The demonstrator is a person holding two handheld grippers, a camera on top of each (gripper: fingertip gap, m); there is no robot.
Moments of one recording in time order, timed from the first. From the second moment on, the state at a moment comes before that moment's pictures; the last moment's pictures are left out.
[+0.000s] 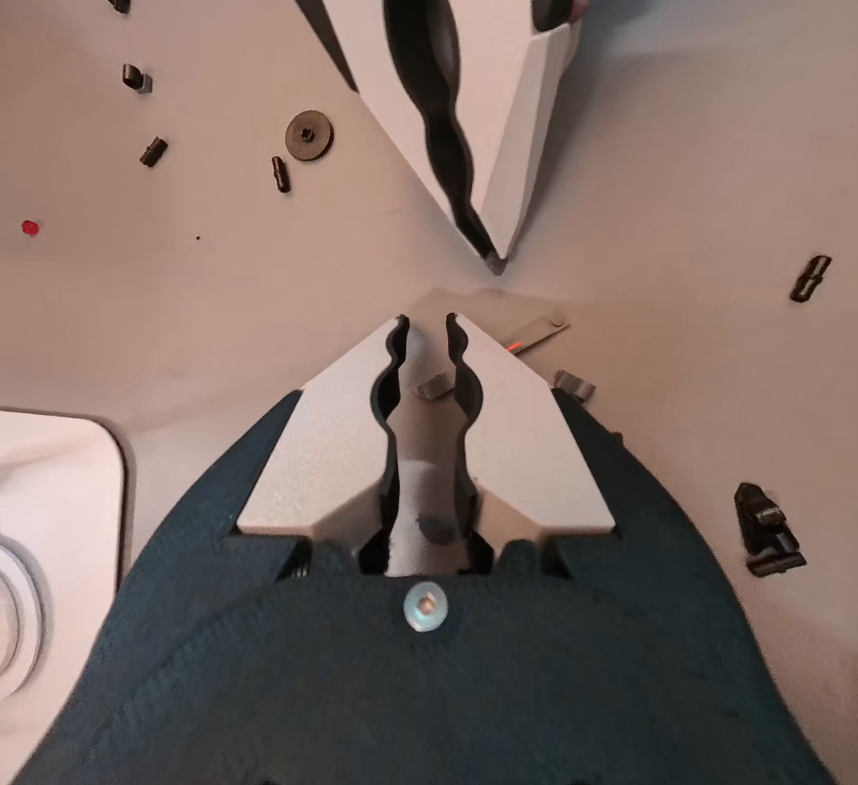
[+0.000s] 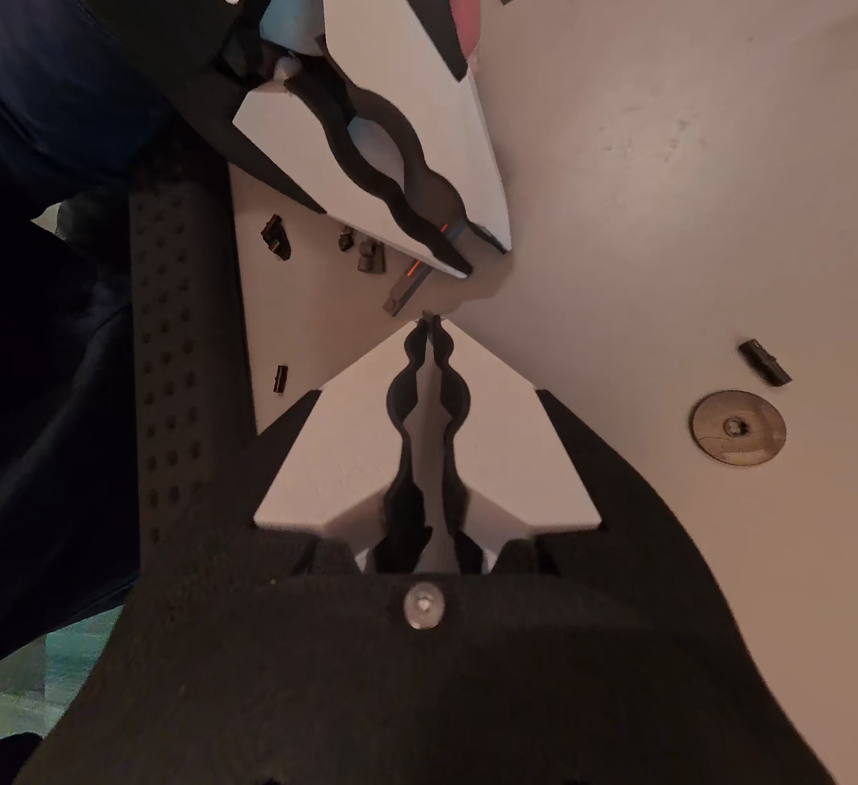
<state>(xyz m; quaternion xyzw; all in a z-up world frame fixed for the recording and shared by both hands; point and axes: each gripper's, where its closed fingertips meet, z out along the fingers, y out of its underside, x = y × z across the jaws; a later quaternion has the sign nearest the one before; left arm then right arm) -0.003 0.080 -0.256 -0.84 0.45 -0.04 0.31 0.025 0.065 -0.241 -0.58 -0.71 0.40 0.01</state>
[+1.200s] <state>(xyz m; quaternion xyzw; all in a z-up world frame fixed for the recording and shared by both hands) 0.016 0.056 -0.260 -0.82 0.48 -0.11 0.28 0.032 0.065 -0.254 -0.57 -0.74 0.36 0.00</state>
